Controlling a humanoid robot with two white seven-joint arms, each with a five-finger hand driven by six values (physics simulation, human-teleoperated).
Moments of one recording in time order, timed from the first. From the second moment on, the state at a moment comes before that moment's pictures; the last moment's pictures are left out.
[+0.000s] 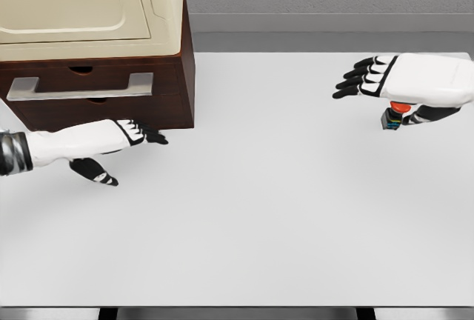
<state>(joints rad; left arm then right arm) -0.51 0.92 -0.71 -1.52 -0.14 -0.61 -0.44 -0.71 -1.09 0.58 -1.72 0.14 -0.61 0.61</state>
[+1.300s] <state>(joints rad) -1.71 1.27 -1.84 -1.77 0.78 -0.33 -0.60 -0.72 -0.94 0.58 -1.33 0.41 -0.61 0.61</state>
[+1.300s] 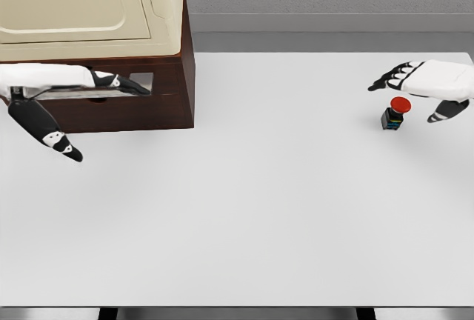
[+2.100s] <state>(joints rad) -1.72 1.44 -1.80 -1.76 0.75 -0.18 -0.61 -0.75 -0.89 0.58 -1.26 0.49 -0.61 0.61</state>
